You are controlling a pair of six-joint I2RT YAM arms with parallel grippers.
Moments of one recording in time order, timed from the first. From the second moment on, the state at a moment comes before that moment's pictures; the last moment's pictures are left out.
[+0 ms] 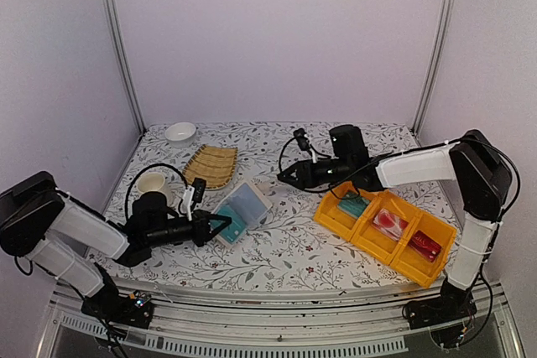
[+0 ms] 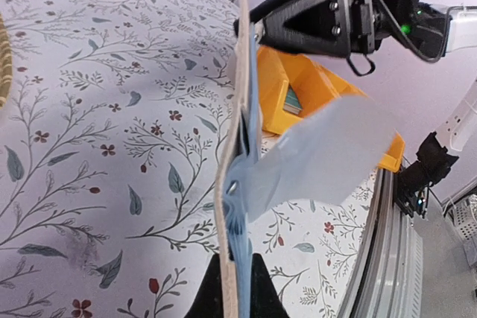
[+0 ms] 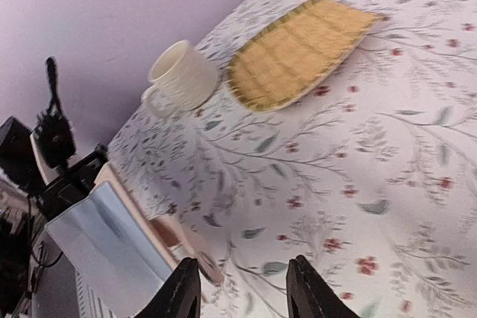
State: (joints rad) left arm -0.72 1.47 0.21 1.01 0.32 -0.46; right arm 0.72 1.90 1.12 0.33 -0.59 0.38
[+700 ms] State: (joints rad) left arm -0.81 1.65 1.15 -0.42 -0.50 -0.28; right arm 0.99 1.83 1.19 0.31 -0.90 0.07
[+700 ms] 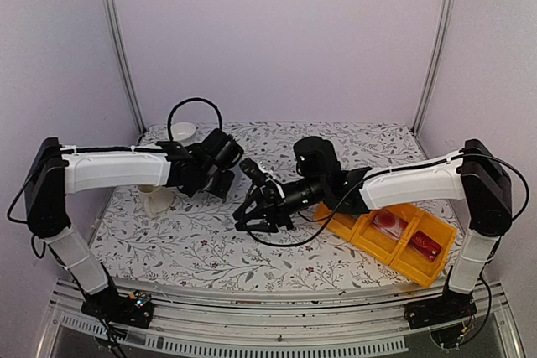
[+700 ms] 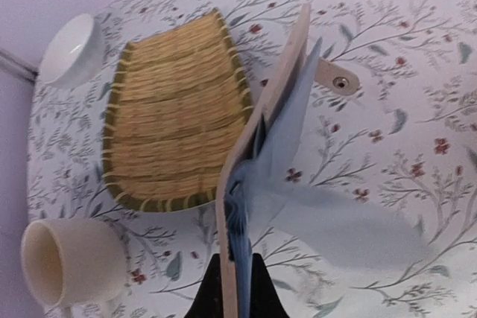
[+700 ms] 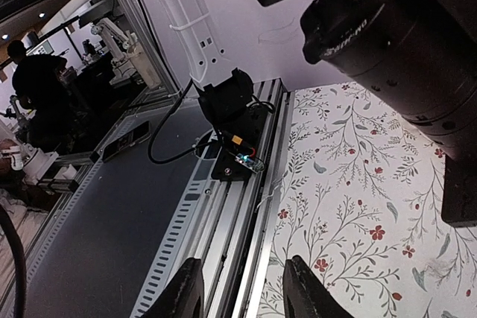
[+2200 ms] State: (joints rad) left arm -0.77 1.15 0.82 -0.08 0.57 -0.08; right arm 0.86 1.78 1.22 0.26 -0.96 0.09
